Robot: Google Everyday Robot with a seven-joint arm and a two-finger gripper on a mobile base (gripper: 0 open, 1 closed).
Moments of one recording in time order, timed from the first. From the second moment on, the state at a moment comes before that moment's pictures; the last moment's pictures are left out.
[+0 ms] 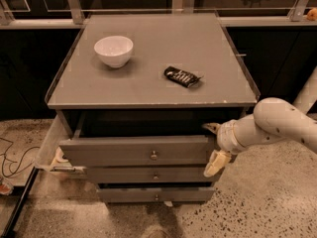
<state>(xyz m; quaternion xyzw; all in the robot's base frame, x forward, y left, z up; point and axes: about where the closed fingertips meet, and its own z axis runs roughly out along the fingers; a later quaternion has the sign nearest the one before) 0.546 -0.181 0.640 -0.63 0.70 0.11 0.30</state>
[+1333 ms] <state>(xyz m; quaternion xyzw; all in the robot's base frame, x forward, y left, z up) 0.528 -0.196 0.640 -0.61 0.72 0.12 0.29</state>
